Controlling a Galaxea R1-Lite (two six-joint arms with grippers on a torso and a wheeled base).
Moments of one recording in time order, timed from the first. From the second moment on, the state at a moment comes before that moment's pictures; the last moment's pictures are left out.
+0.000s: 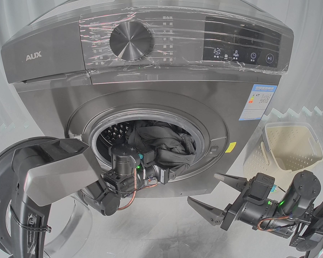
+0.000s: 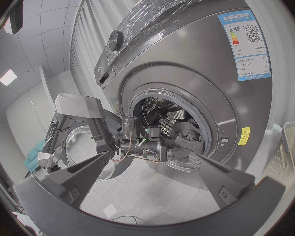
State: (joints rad) left arm -0.56 2.37 -0.96 -1.25 -0.22 -0.07; right arm 0.85 1.77 -0.18 -1.54 -0.04 0.17
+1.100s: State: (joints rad) left arm -0.47 2.56 -1.47 -1.24 0.03 -0.08; right arm 0.88 1.78 -0.19 -1.54 -0.04 0.17
